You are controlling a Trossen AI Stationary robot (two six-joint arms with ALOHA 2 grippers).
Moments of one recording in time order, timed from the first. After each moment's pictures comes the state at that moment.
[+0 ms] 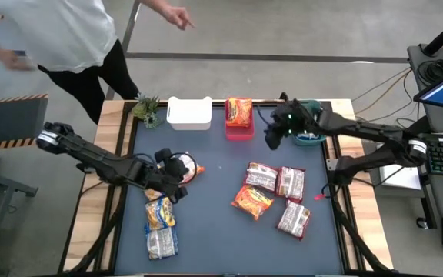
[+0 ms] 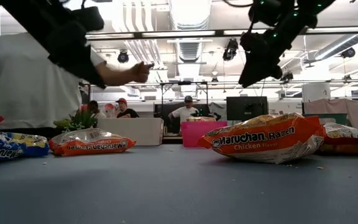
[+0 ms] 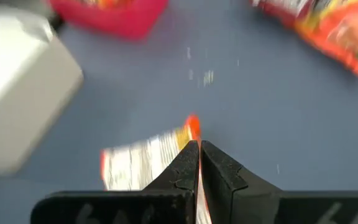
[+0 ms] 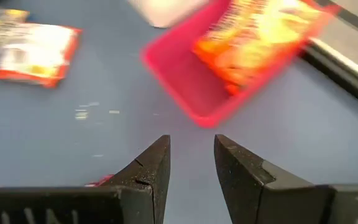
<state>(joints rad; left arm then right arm) -0.33 1.24 0.75 -0.52 -0.61 -0.56 -0.43 1.18 0.86 -0.43 -0.02 0.24</state>
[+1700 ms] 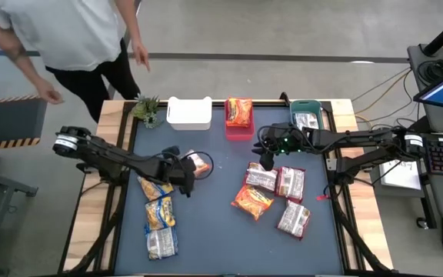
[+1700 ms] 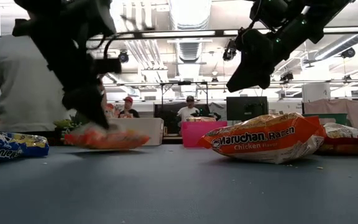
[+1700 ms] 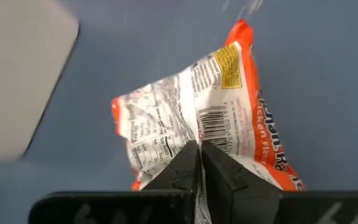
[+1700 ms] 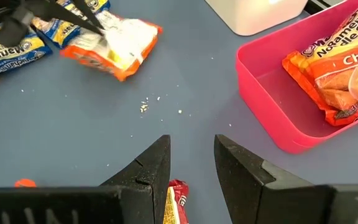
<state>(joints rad) -0.18 1.47 0.74 -0.44 -0.57 -0.39 -0.23 1.24 0.69 -0.07 -0.03 0.21</state>
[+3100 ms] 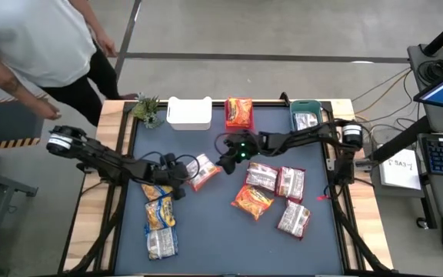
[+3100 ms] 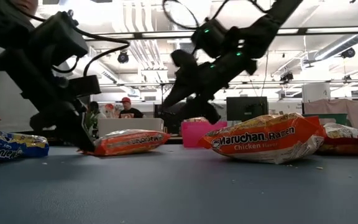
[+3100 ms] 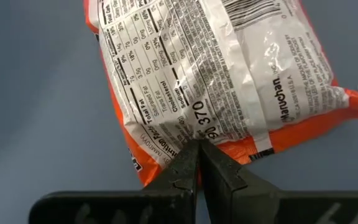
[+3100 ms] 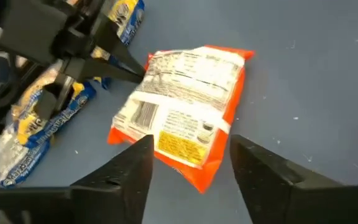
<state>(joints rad) -0.18 1.42 0.41 0.00 -0.40 -0.39 -0.18 1.87 1.07 0.18 -0.24 0.58</state>
